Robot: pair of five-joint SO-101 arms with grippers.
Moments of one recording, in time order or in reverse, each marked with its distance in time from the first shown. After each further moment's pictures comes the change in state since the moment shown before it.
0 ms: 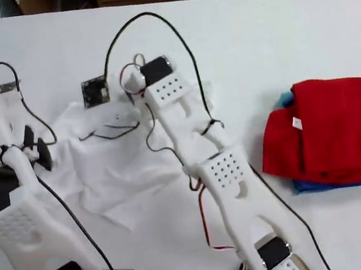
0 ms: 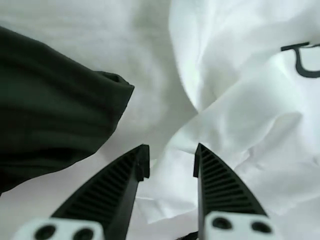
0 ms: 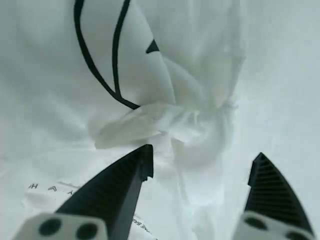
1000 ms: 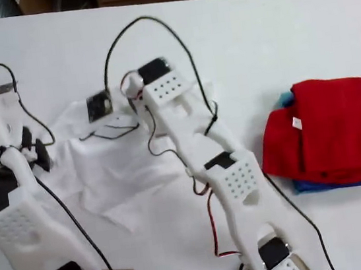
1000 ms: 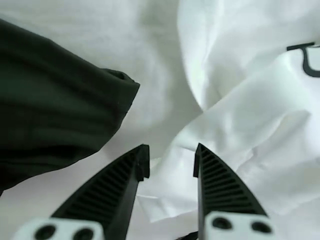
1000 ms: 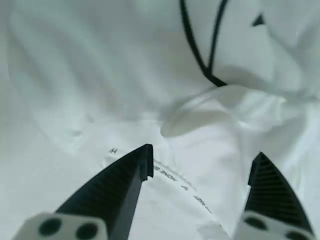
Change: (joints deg) left arm -0.8 0.0 0.0 0.0 0.0; right arm -1.2 -17.1 30.0 1.7 0.0
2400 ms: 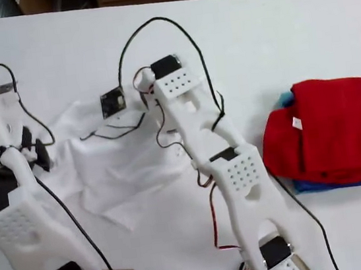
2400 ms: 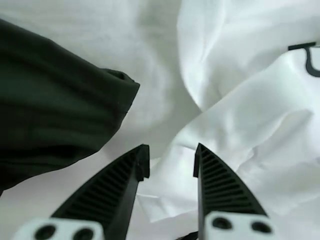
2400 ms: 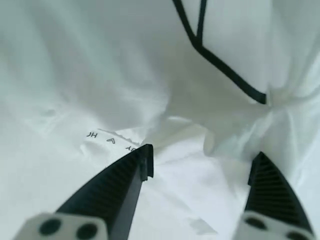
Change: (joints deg) left arm 0.0 0.0 0.0 0.0 0.0; right arm 4.5 3.7 -3.0 -0.4 4.3
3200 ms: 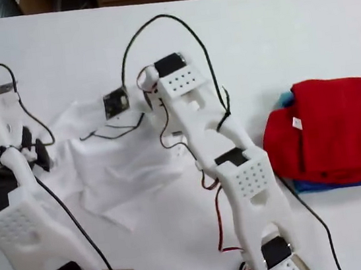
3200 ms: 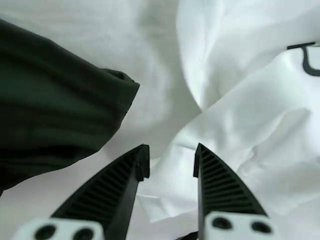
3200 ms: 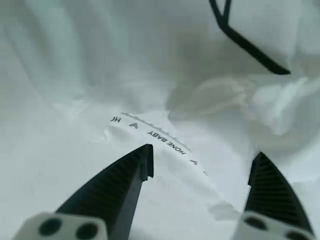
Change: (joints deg) left arm 0.0 0.0 0.0 0.0 0.0; right arm 0.4 -7.3 10.0 0.4 -0.1
